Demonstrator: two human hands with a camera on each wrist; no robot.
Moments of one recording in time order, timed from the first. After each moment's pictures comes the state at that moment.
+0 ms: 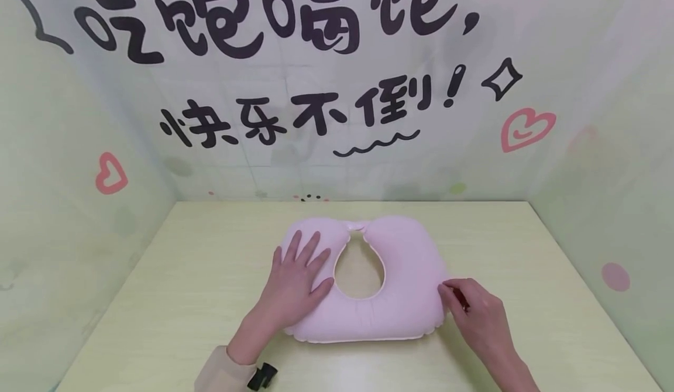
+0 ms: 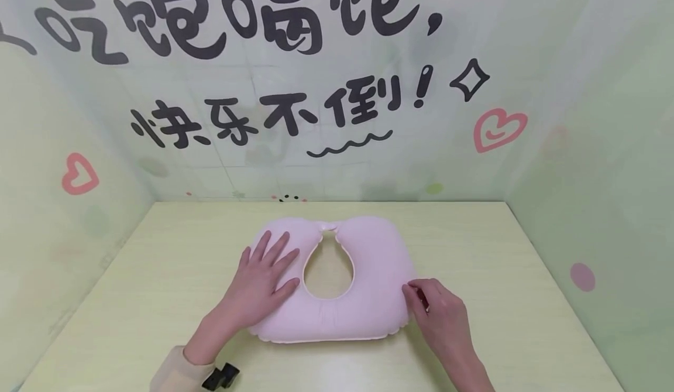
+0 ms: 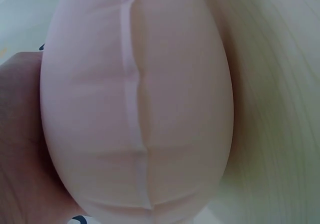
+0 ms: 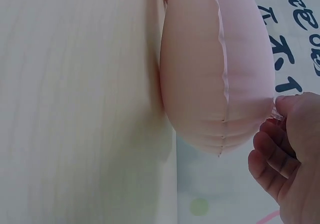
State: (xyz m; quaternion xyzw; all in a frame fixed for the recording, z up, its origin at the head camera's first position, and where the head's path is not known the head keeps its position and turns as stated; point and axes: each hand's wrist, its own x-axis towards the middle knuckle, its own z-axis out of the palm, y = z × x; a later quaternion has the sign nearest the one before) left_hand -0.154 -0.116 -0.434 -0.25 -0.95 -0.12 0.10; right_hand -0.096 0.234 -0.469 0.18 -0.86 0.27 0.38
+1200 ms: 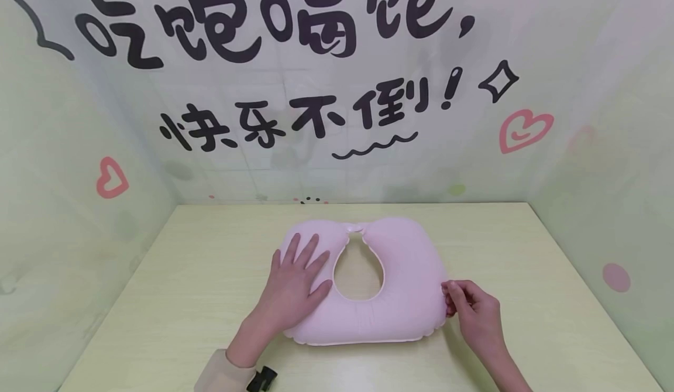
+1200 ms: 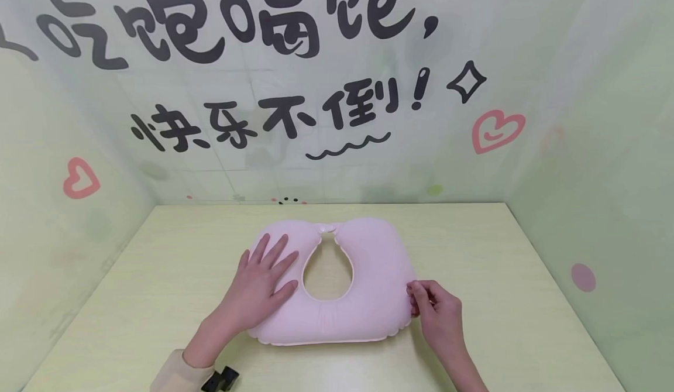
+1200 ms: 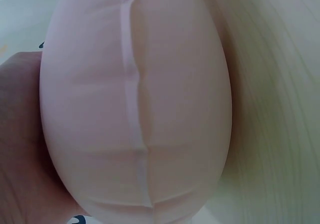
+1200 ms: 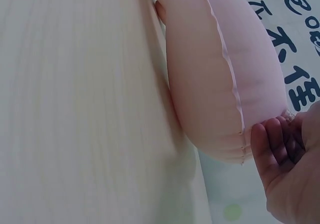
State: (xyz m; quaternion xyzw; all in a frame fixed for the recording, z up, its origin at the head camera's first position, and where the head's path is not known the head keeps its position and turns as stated) left_hand -0.152 -0.115 -0.433 -0.25 -0.96 -0.12 0.09; right_hand -0.093 0.223 -0.468 -0.02 -0.81 0.55 0.21
